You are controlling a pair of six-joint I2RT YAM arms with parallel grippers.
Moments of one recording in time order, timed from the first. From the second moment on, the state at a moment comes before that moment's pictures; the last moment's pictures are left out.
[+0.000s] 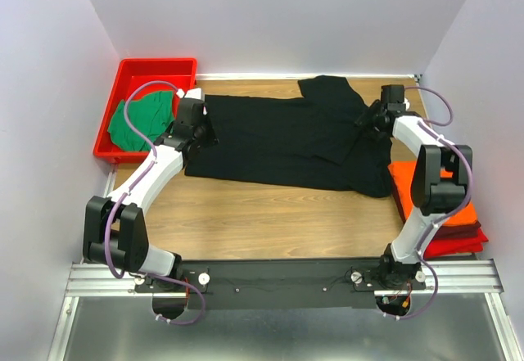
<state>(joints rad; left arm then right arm) -0.27 1.42 1.05 -0.30 -0.09 -0.41 -0.02 1.87 1.31 -0.33 0.00 0.70</state>
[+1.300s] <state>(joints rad) -0.27 1.43 1.05 -0.29 -0.07 -0.41 0.13 1.86 1.18 -0.19 -0.05 0.71</state>
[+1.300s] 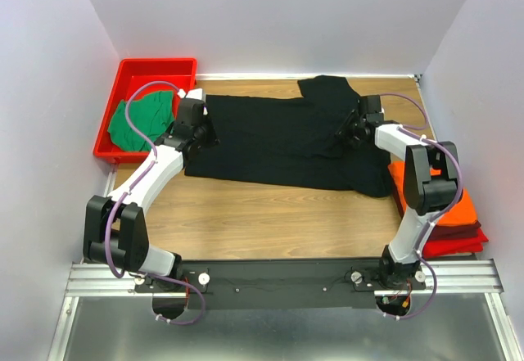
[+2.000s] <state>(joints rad) -0.27 1.44 1.04 -0.29 -0.07 -0.41 0.13 2.03 1.38 -0.17 -0.11 0.75</state>
